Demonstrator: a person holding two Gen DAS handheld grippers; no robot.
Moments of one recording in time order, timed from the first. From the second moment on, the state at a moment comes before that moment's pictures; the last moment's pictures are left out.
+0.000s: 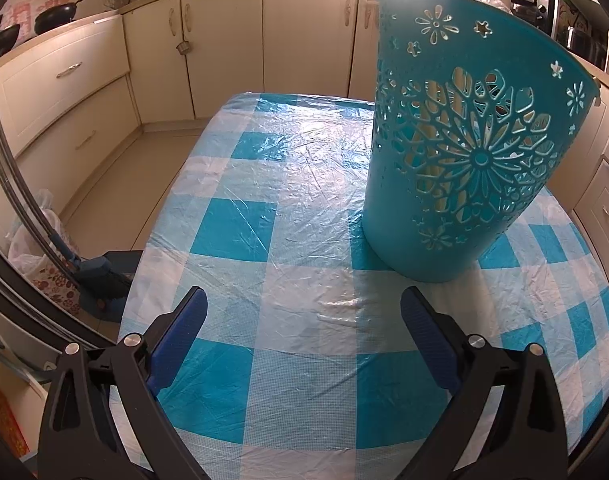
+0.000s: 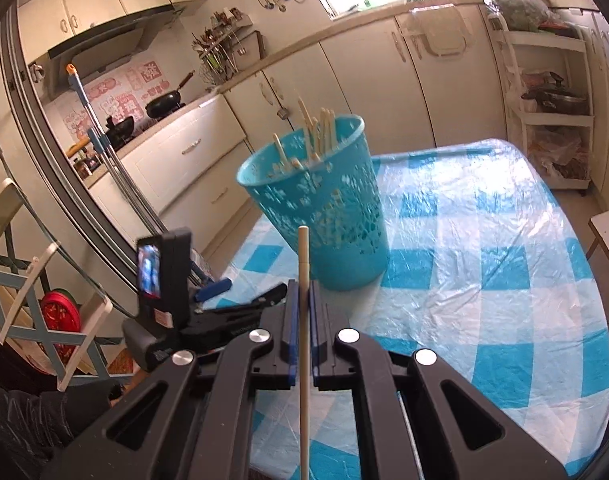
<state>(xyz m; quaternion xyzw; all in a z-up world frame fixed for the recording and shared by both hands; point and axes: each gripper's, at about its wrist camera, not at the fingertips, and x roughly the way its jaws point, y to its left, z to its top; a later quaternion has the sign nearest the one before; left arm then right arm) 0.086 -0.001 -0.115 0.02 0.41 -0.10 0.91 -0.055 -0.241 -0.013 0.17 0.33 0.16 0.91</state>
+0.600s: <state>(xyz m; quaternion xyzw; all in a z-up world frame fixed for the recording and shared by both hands) 0.086 0.000 -0.114 0.02 0.41 -0.10 0.91 0.017 -0.215 0.124 0.15 0.03 0.08 0.98</state>
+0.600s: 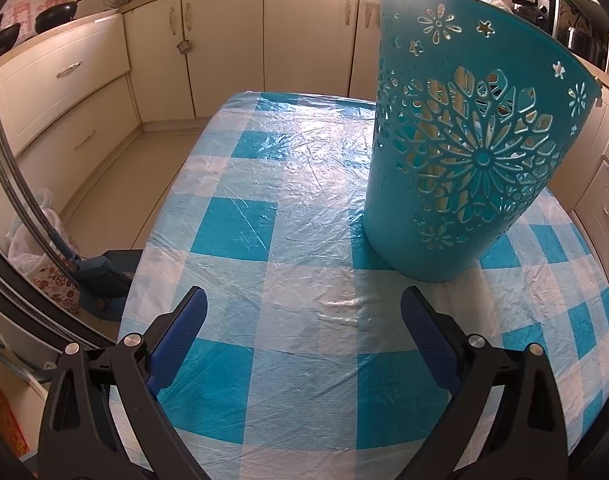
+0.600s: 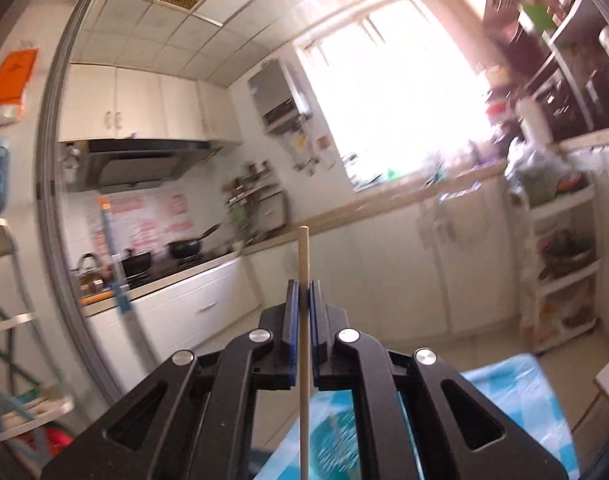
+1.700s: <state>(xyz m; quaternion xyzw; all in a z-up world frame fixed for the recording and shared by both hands) 0.086 -0.001 -0.113 0.03 0.41 -0.09 0.91 0.014 -0.215 0.036 0.12 0.17 -0.02 0.98</state>
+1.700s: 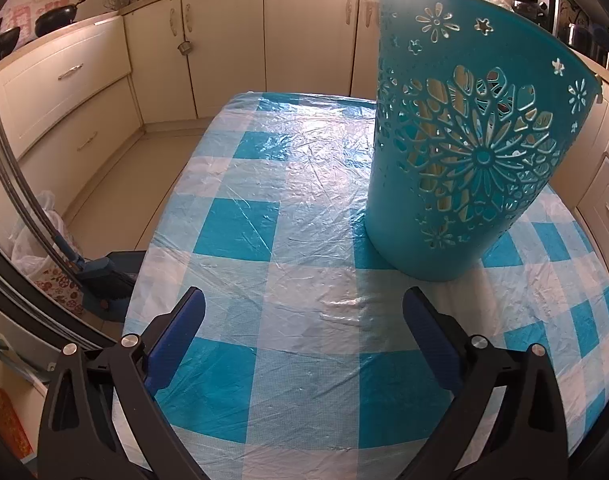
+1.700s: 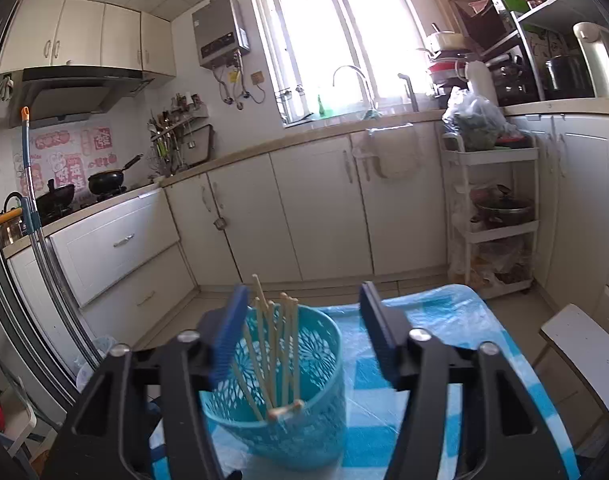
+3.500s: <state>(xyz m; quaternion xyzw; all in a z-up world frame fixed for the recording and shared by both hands) -0.175 0.073 0.167 0.00 0.28 -0.06 0.96 -0.239 -0.141 0.154 0.10 0.18 0.00 0.98</state>
